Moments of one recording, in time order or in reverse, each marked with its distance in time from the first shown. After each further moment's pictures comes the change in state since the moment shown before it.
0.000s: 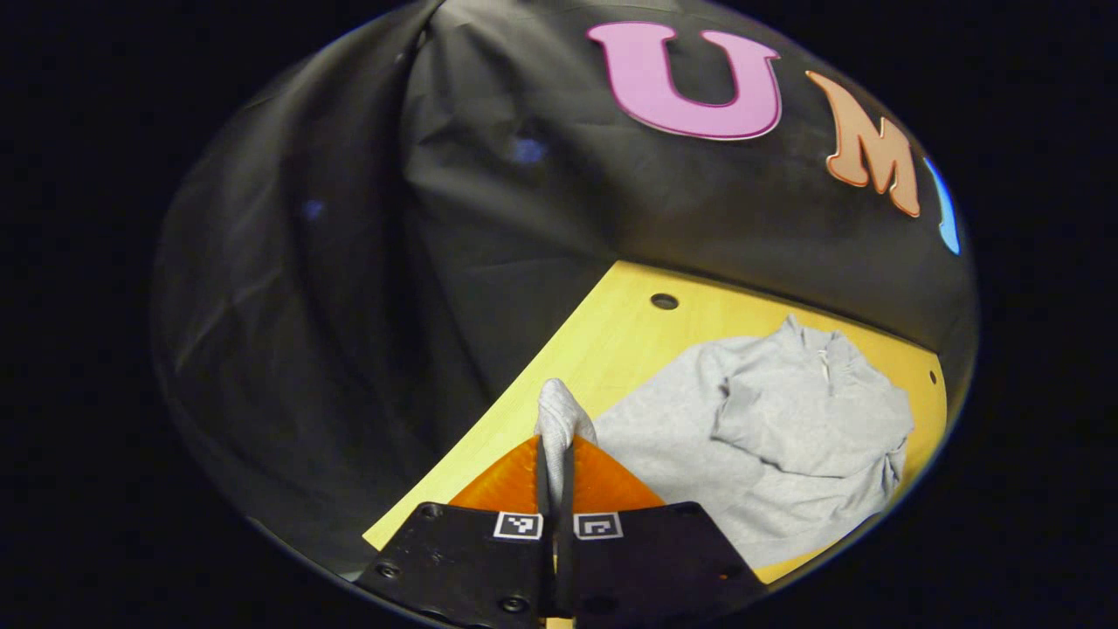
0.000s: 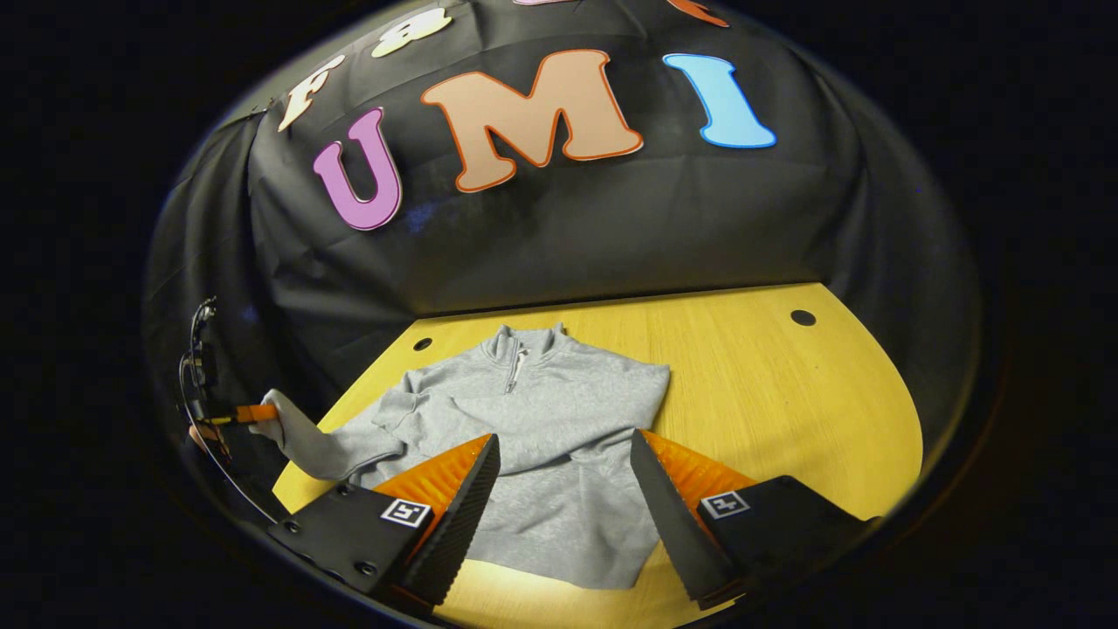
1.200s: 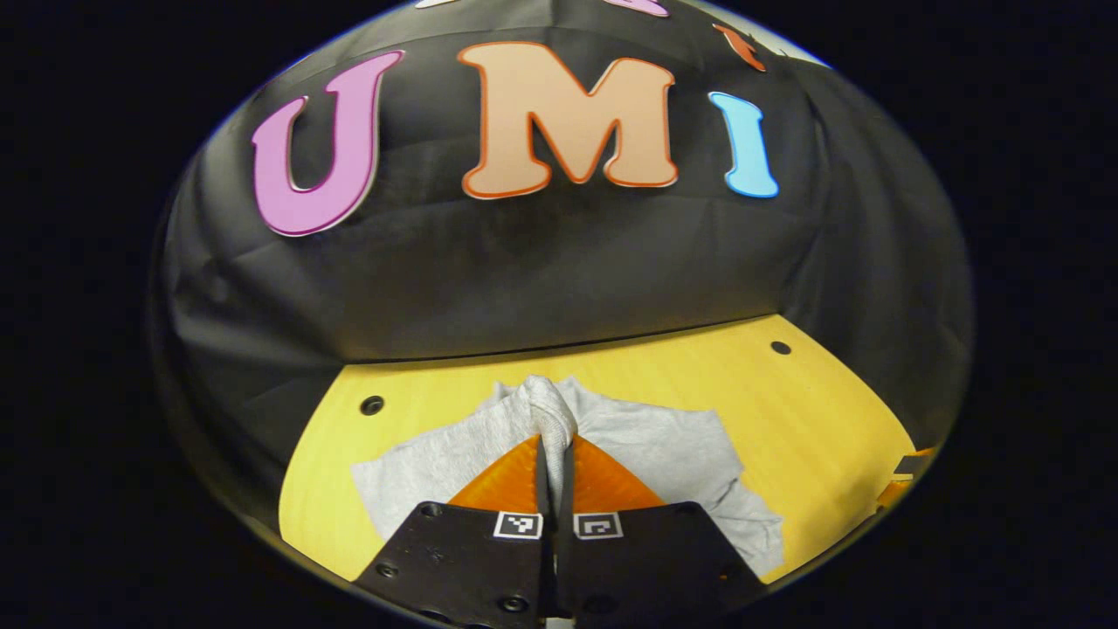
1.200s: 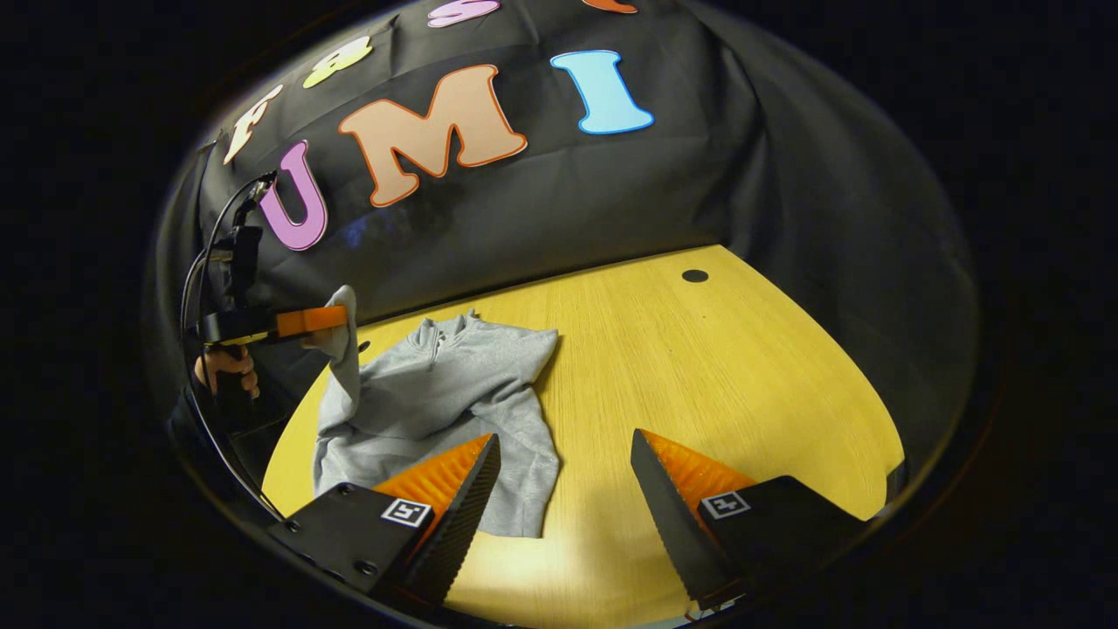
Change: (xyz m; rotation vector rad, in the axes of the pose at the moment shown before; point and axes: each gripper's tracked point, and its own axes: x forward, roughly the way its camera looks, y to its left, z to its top) left arm -0.045 -0.376 0.045 0.301 -0.142 -0.565; right arm -0.075 -0.113 -0.044 0.107 0.017 -0.180
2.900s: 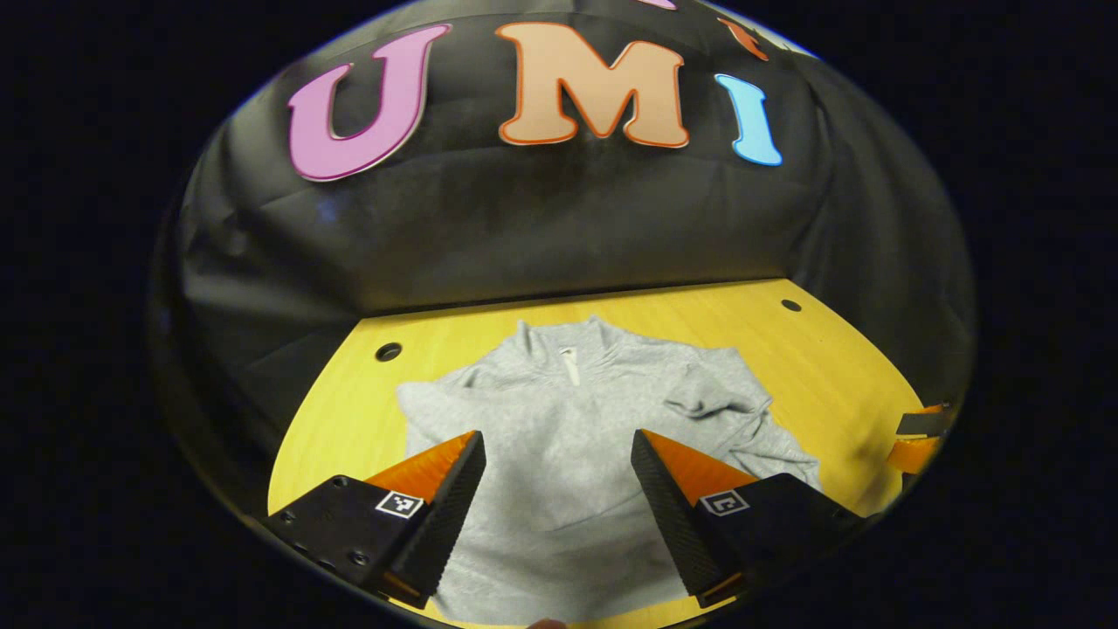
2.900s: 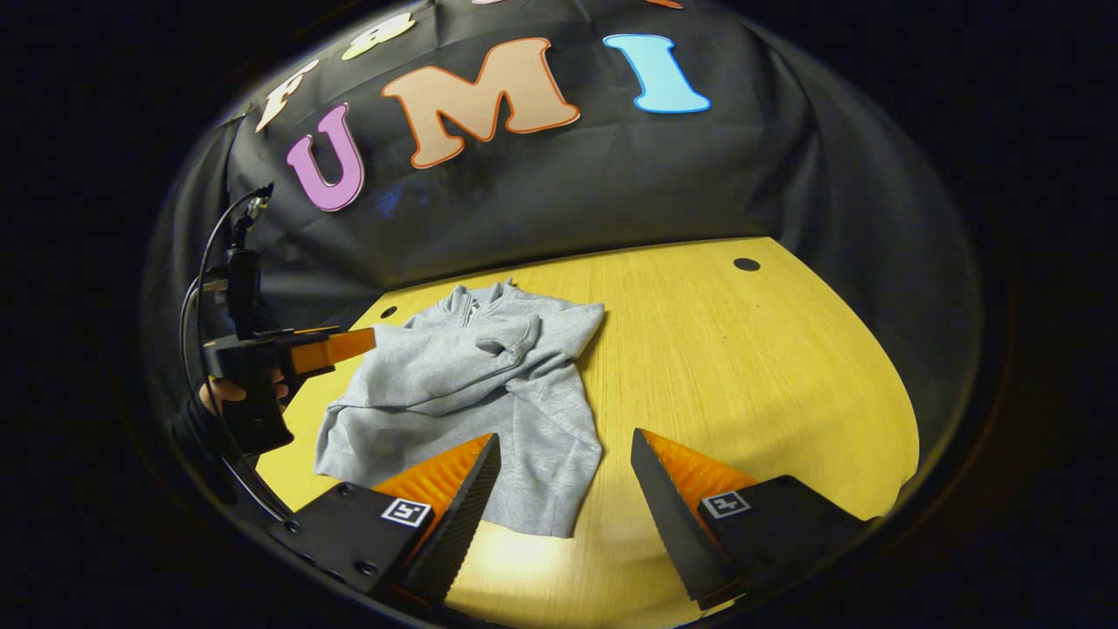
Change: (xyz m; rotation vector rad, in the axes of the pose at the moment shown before) left arm -0.048 0.067 -0.099 -0.036 0.078 0.091; right arm 0.035 0.055 -0.037 -0.105 0.071 0.121
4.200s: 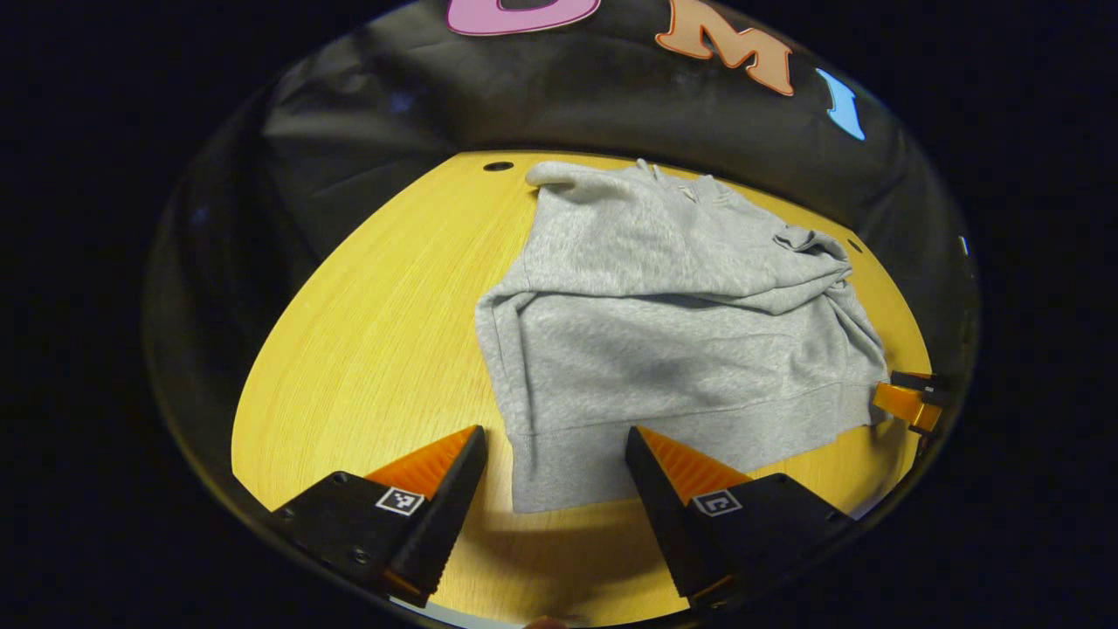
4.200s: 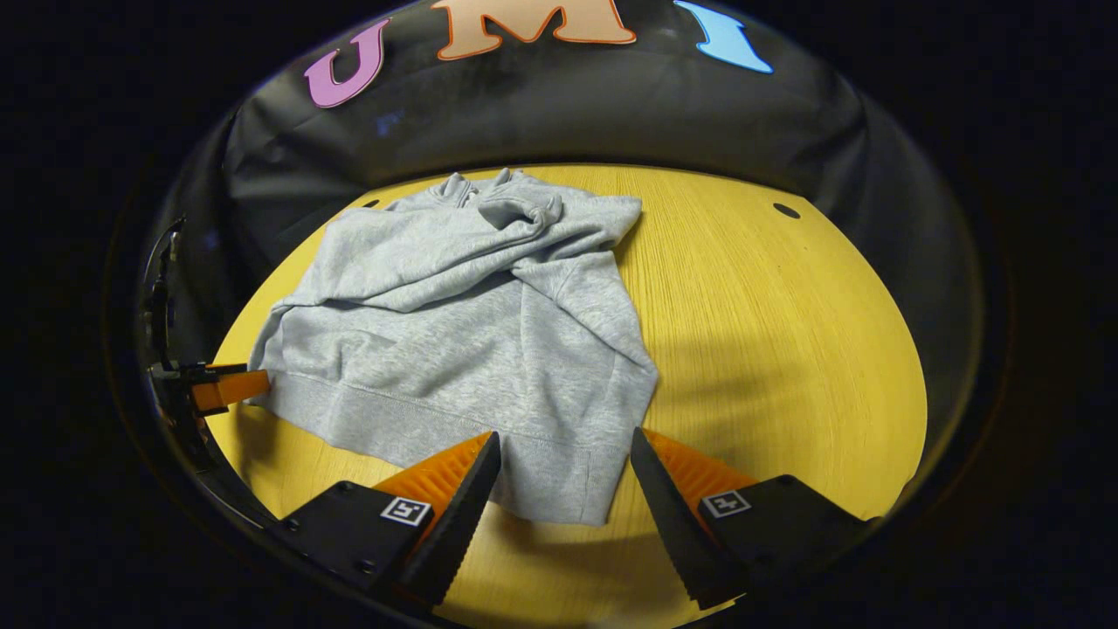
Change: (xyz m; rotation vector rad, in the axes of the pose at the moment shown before) left arm -0.068 0.075 -0.199 -0.202 0.340 0.090; right arm 0.058 0.019 -0.102 -0.136 0.240 -0.106
